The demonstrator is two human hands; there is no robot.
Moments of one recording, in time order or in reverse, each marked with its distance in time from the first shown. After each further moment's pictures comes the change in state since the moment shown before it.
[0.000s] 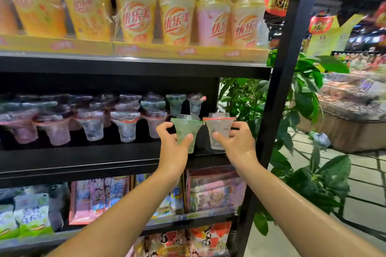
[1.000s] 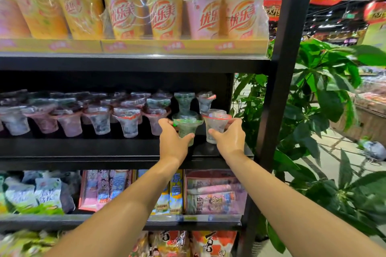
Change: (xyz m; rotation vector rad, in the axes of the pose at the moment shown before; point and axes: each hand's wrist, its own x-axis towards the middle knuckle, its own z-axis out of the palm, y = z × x) left_hand 0.044 -0.027 0.037 0.409 0.284 0.088; right_hand 0.054 0.028 0.023 -0.052 -0.091 0.016
